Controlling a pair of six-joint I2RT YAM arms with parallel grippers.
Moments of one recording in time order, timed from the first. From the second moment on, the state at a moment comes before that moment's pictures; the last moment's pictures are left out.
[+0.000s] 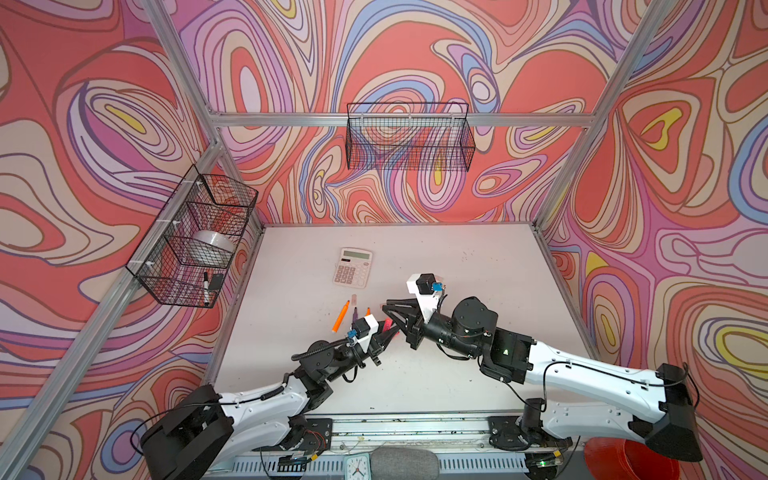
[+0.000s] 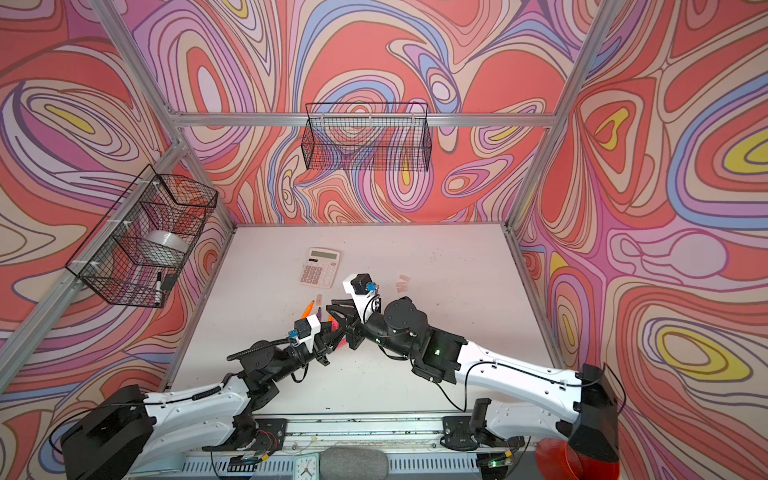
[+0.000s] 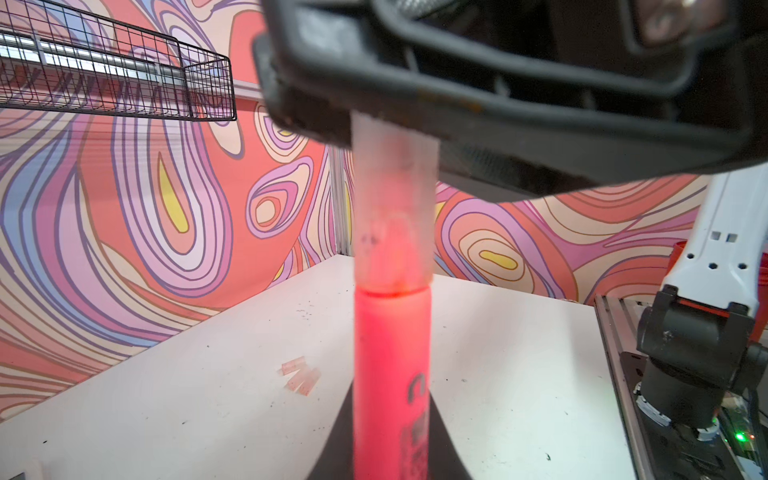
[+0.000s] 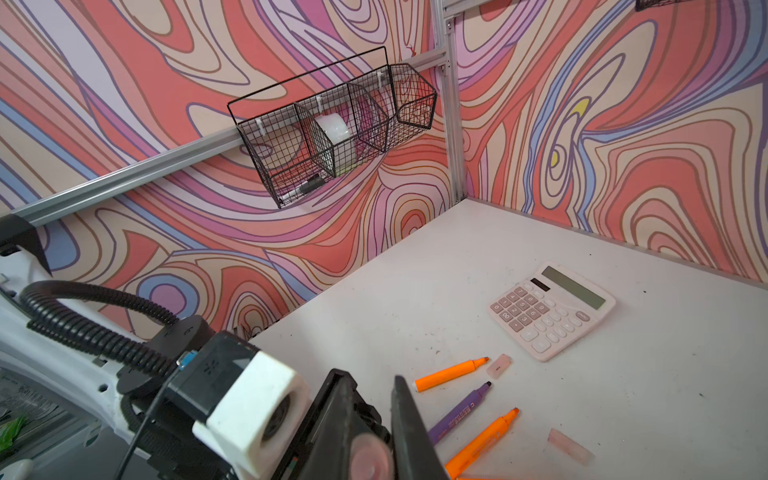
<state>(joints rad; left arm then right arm) -0.83 1.03 0.18 1.04 0.17 0.00 1.11 1.14 0.88 0.18 0.07 0.28</state>
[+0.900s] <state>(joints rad) -0.72 1.10 0.43 0.82 0.30 0.06 1.10 1.15 0.82 0.43 0.28 0.40</state>
